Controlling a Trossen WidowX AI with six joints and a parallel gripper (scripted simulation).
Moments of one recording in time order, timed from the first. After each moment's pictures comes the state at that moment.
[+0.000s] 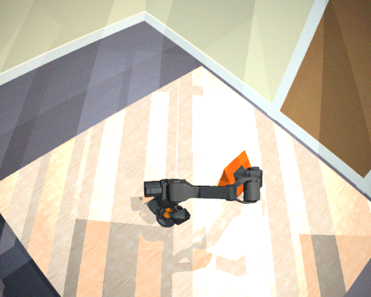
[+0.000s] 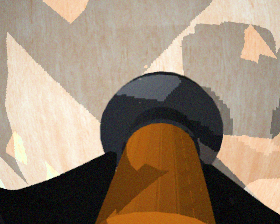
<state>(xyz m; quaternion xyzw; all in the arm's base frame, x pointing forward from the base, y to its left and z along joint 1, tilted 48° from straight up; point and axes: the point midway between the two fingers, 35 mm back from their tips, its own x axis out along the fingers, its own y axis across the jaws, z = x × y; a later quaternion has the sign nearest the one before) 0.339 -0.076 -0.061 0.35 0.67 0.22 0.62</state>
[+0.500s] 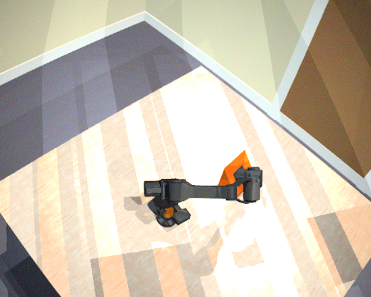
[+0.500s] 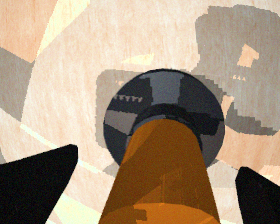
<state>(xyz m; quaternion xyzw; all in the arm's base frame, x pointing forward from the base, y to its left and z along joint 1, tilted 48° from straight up) 0.339 -0.077 -0.058 0.35 0.67 0.22 0.62</state>
